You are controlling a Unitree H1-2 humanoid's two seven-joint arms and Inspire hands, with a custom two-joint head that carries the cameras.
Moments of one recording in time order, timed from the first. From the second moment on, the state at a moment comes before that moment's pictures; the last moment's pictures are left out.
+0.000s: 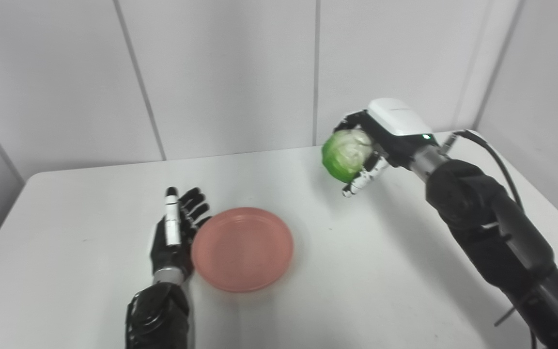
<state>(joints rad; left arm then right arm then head) -0.40 -0.13 0.13 0.26 -0.19 0.22 0.09 -0.66 -0.50 0.27 -0.07 -0.68 0.23 0.34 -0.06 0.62</state>
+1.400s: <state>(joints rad) -0.43 -0.16 0.13 0.36 -0.15 0.10 0.11 -0.62 -0.27 0.51 0.25 -0.77 -0.06 0.19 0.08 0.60</state>
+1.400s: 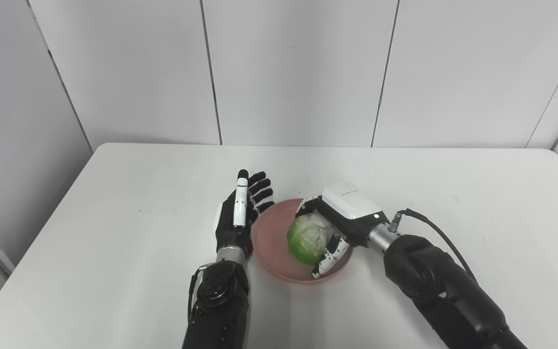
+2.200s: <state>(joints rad) -0.44 -0.17 0.12 0.38 -0.15 0.09 0.11 -0.60 -0.27 0.49 0.26 -0.83 -0.09 0.15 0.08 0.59</state>
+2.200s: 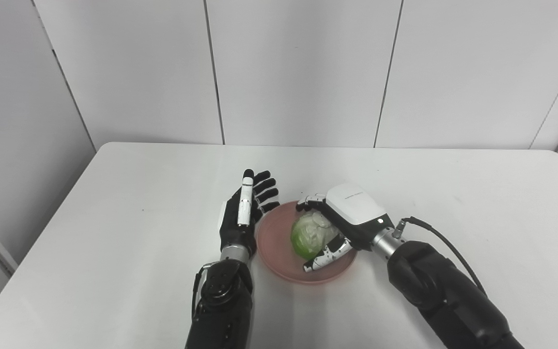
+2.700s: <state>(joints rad) -0.39 -0.14 0.03 0.39 0.01 -0.05 0.13 -0.54 -0.25 0.30 0.21 -0.64 -0.11 0.06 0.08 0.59</state>
